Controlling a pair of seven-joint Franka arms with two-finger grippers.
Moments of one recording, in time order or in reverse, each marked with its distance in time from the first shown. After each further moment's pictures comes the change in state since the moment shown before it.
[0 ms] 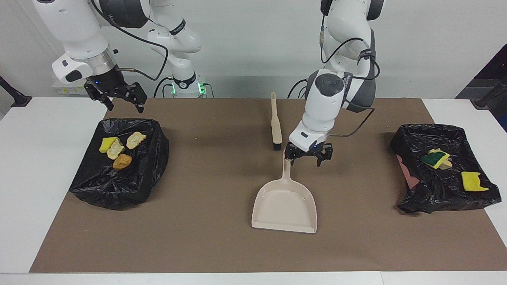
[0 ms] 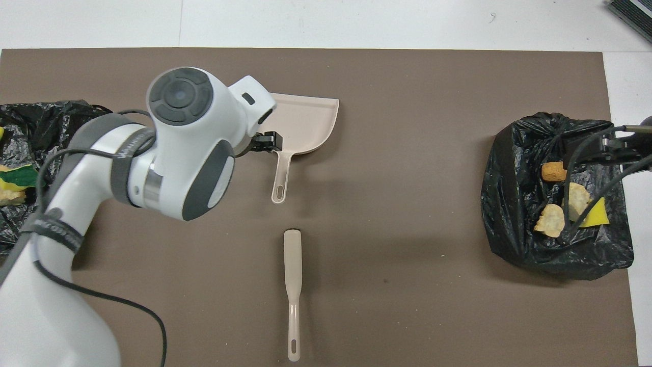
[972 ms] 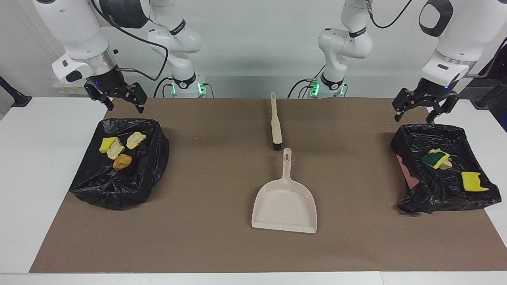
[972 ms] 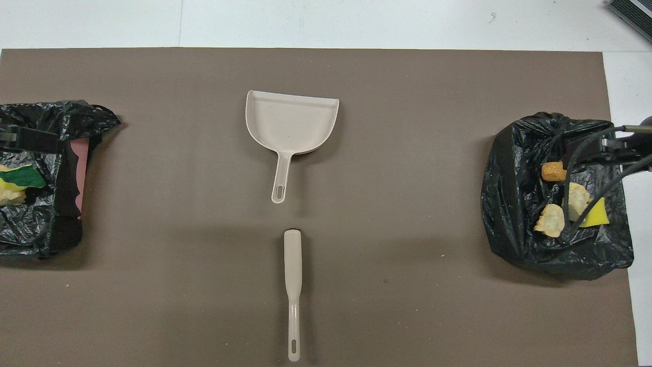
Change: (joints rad) left arm 0.247 -0.330 0.143 0.005 0.070 -0.290 0.432; right arm 0.000 0.000 0.000 -0.001 0.000 -0.001 0.000
